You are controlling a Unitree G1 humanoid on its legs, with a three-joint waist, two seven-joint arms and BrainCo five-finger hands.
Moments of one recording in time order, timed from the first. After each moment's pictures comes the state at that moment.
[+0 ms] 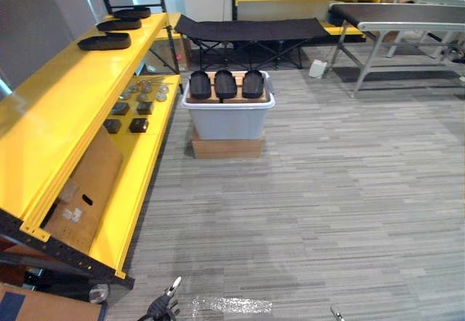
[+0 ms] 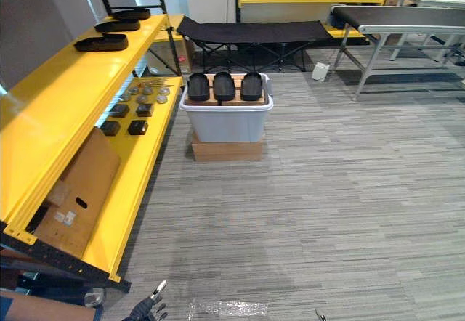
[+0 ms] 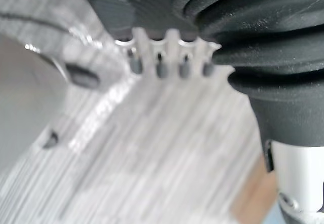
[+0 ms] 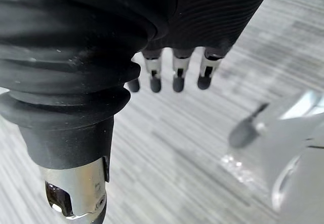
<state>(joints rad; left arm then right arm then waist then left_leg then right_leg) 0.11 0.11 0.11 0.95 -0.55 0.11 -0.09 0.16 -0.06 -0.39 1.03 0.52 0.04 -0.16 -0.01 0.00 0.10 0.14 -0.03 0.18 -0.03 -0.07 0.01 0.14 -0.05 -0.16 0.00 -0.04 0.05</state>
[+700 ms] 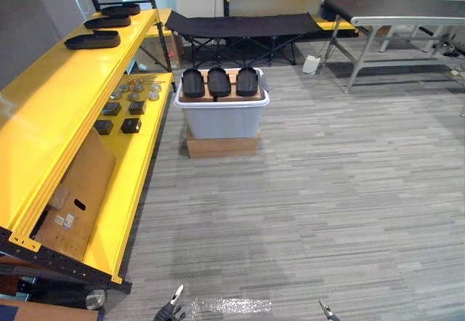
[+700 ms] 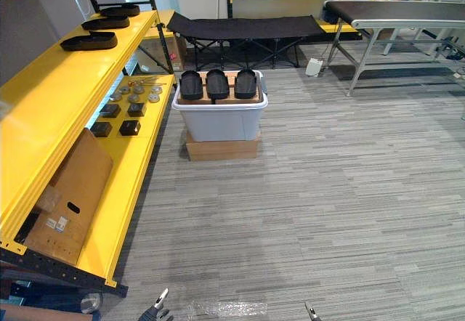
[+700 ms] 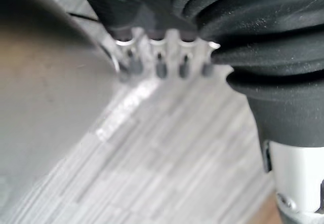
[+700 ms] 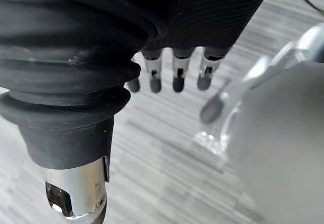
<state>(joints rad) 0.11 0.09 0.12 1.05 -0.67 0.15 -0.08 0.12 -0.03 -0.44 1.09 0.60 0.15 -0.10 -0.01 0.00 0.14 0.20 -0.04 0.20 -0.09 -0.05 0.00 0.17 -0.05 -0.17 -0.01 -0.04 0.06</state>
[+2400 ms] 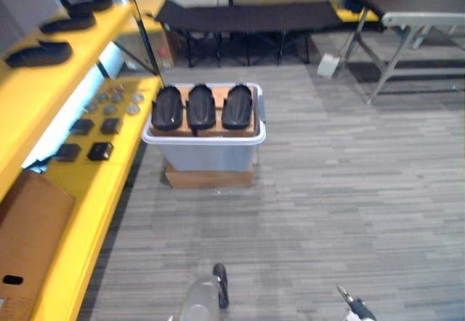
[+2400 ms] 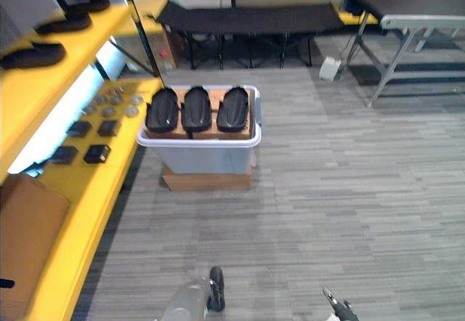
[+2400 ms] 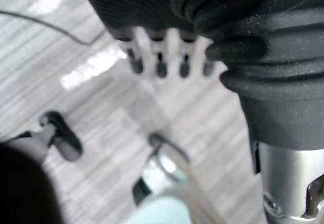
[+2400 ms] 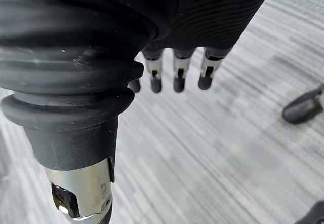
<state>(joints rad) 0.21 0.08 0.27 1.04 -0.56 0.11 0.02 0.07 -0.10 -0.49 1.05 0.35 -0.02 0.01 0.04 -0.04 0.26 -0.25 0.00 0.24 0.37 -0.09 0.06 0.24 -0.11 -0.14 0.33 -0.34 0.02</state>
